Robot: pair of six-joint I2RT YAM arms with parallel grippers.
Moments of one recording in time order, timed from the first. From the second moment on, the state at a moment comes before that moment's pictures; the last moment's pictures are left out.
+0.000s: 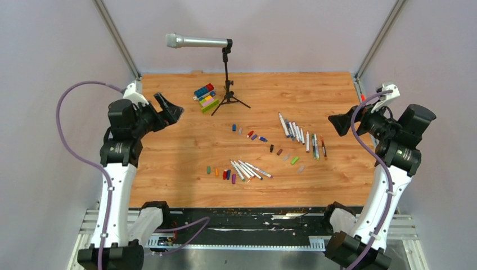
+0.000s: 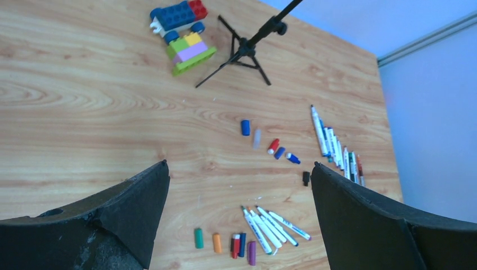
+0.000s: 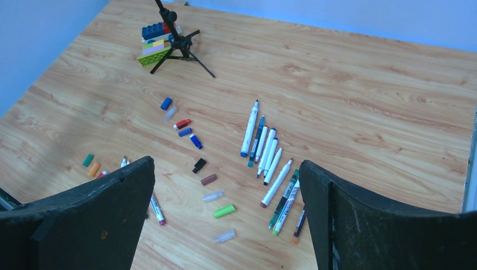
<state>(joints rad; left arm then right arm) 0.05 0.92 1.05 -0.52 0.33 -0.49 -0.52 0.93 1.16 -0.63 -1.00 -0.16</state>
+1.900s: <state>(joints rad) 0.06 0.84 1.11 -0.66 0.46 -0.48 -0.52 0.83 1.07 -0.56 -0.77 0.07</state>
